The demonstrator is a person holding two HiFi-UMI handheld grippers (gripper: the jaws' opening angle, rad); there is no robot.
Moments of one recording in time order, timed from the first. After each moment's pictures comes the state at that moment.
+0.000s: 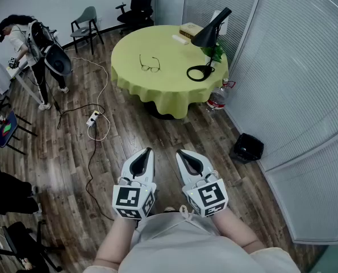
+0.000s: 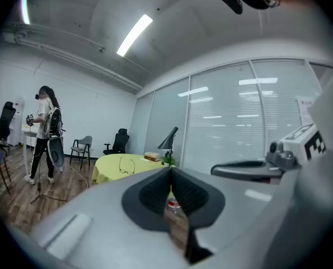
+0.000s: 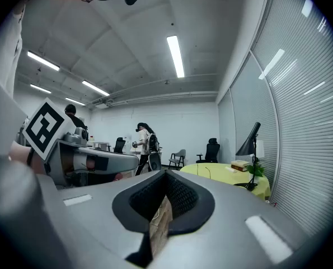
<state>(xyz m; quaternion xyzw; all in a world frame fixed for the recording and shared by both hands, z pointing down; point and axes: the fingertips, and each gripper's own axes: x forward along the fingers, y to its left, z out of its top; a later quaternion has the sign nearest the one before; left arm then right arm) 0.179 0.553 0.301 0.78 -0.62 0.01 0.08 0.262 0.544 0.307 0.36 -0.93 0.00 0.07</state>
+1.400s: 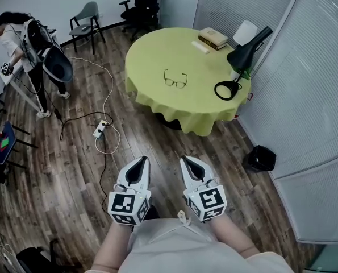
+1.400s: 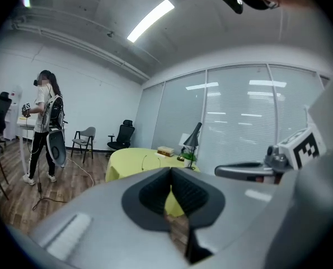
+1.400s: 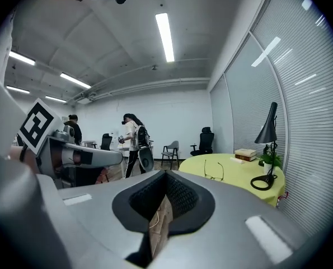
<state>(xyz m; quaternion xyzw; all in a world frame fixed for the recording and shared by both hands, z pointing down) -0.084 0.413 0.316 0.79 -0.60 0.03 0.12 0.028 0.395 0.328 0.42 -0.90 0.05 0.09</state>
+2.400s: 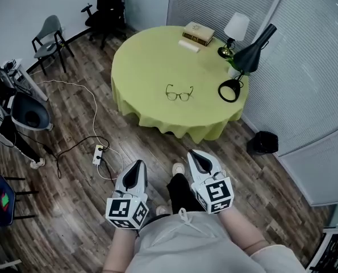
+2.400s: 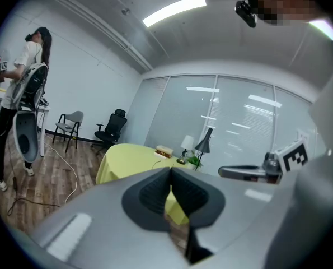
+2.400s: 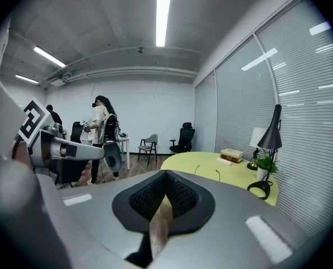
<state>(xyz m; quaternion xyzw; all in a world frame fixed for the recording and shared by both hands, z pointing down) -0.263 0.226 0.336 0.83 -0.52 0.00 0.18 -0.108 0.215 0.339 0.53 -0.84 0.05 0.14</state>
